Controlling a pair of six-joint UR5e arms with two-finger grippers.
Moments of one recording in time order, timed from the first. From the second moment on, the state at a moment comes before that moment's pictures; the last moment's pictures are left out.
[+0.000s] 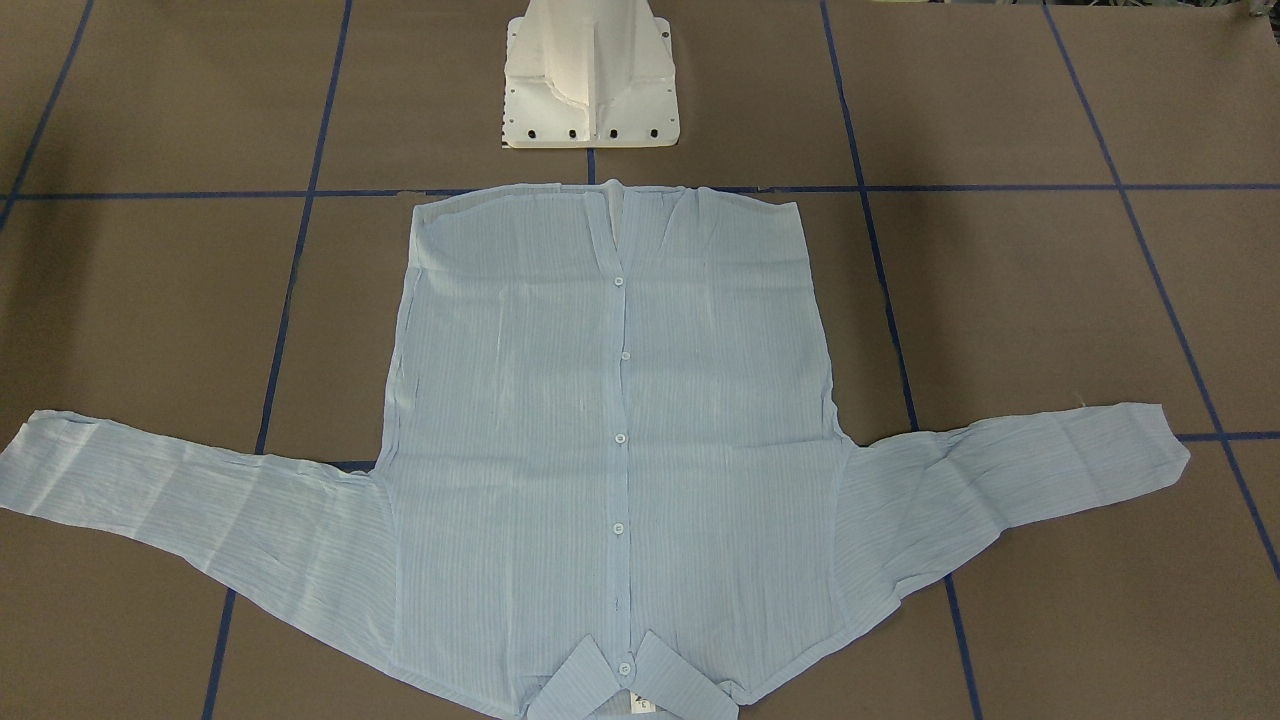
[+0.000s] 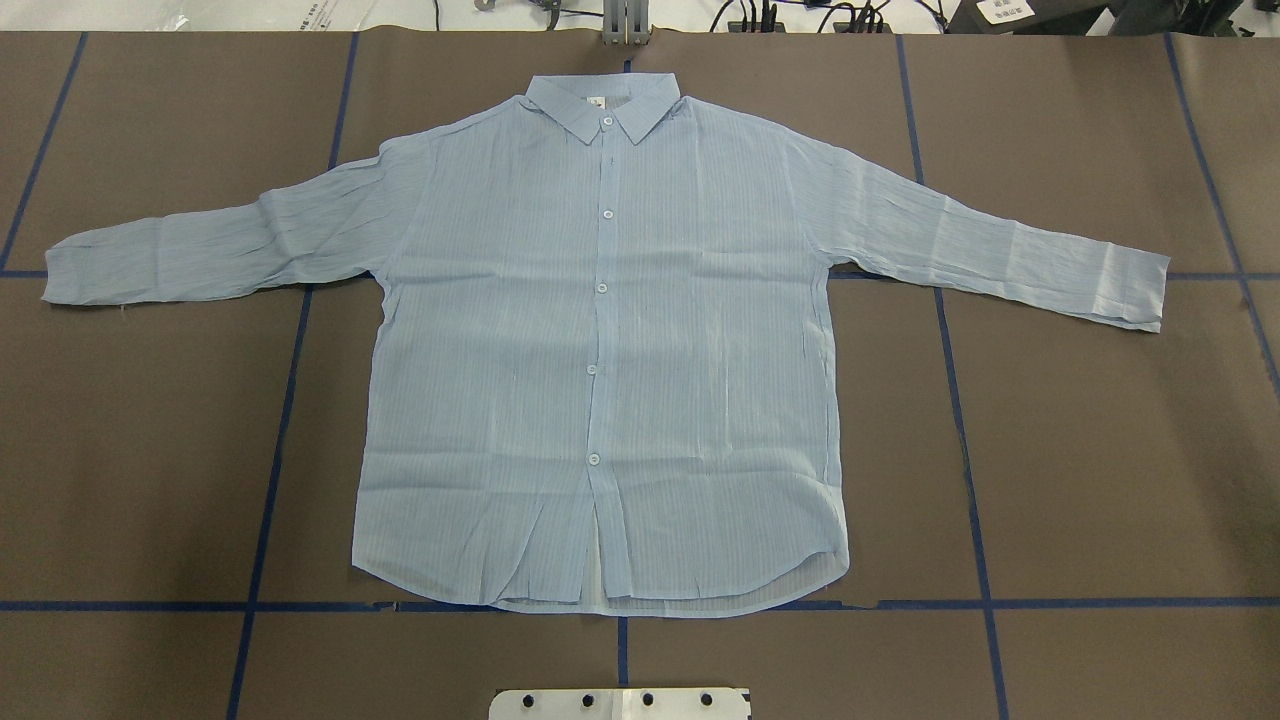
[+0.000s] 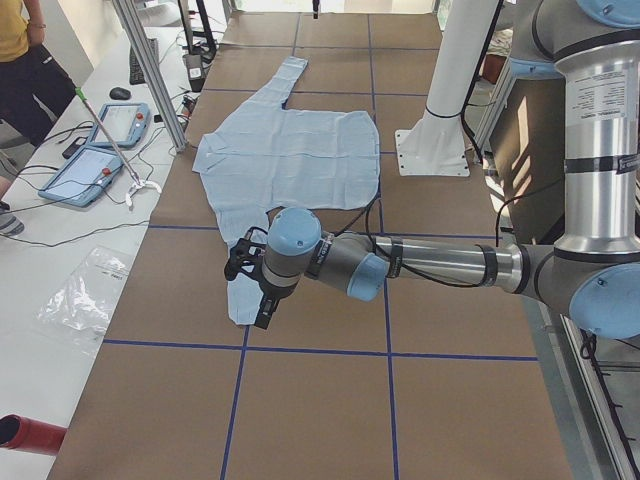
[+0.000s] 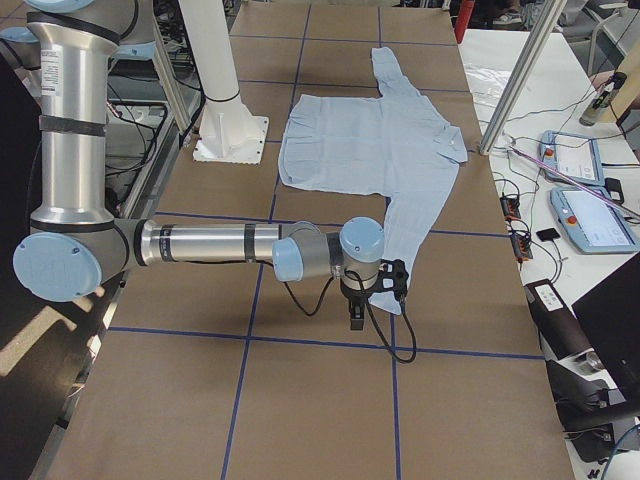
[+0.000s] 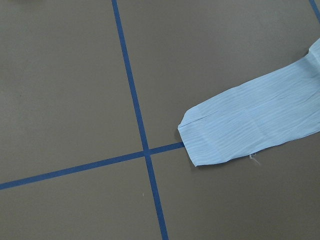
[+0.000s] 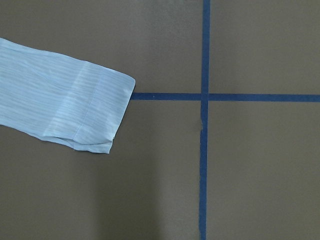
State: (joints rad) left arm -1.56 -1.46 -1.75 -1.91 -2.37 -0.06; right arm 1.47 -1.65 1.68 -1.43 2.37 0.19
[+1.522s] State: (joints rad) left arm -1.56 -1.43 -1.77 -1.92 -2.37 -0.06; right arm 1.33 -1.42 1.43 -1.31 2.34 0.31
